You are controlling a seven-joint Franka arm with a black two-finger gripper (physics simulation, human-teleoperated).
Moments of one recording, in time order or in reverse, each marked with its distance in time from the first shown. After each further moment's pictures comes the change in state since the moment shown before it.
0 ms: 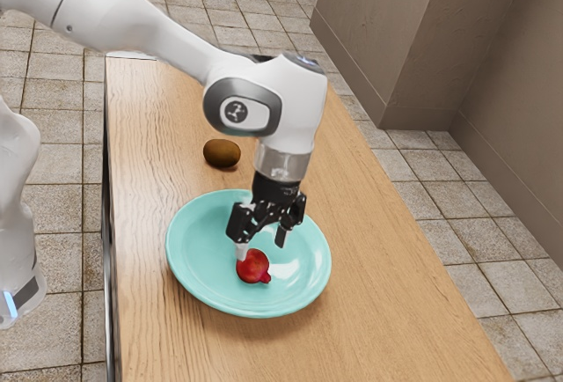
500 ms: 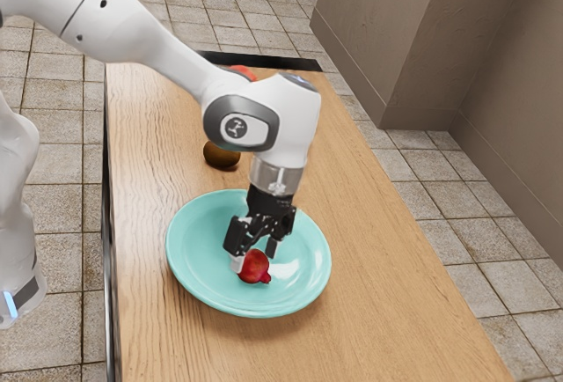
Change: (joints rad) arm 0.020 0.028 0.000 -0.068 -0.049 0.059 -0.053
